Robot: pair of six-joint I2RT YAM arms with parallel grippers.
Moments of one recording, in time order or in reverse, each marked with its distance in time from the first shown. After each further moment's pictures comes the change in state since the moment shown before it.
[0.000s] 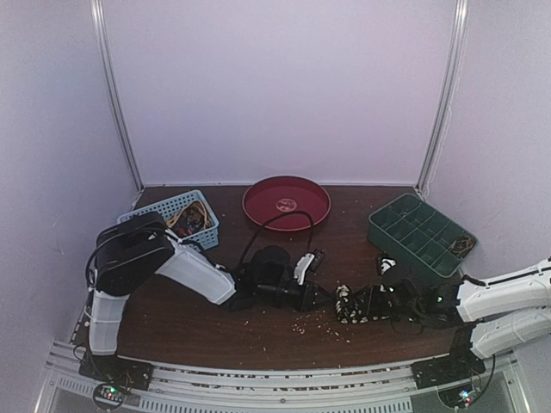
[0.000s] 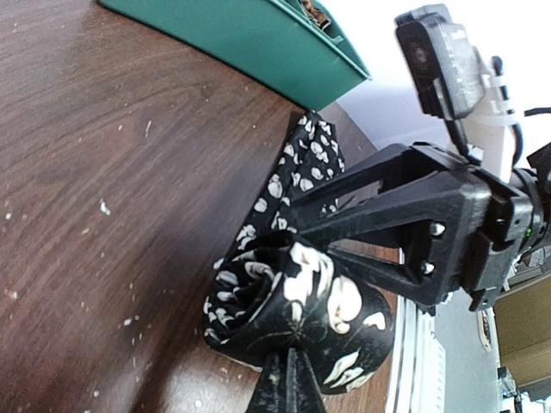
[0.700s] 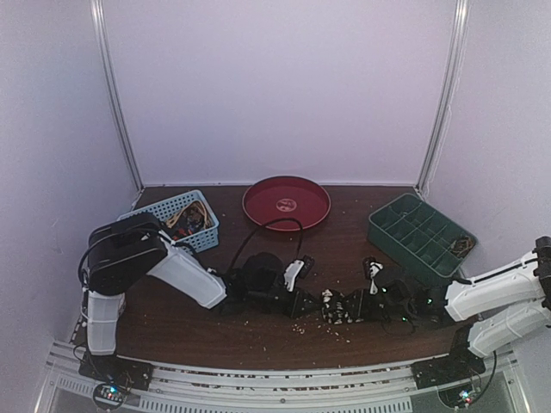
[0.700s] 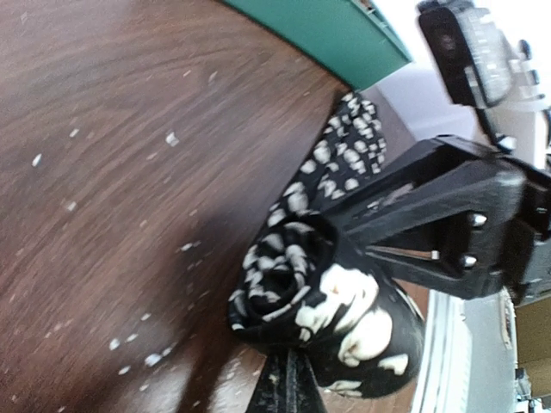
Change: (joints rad) left arm 0.000 -0.049 -0.105 -0.030 -0.072 0.006; right arm 0.010 0.127 0.005 0.164 -0.143 0.041
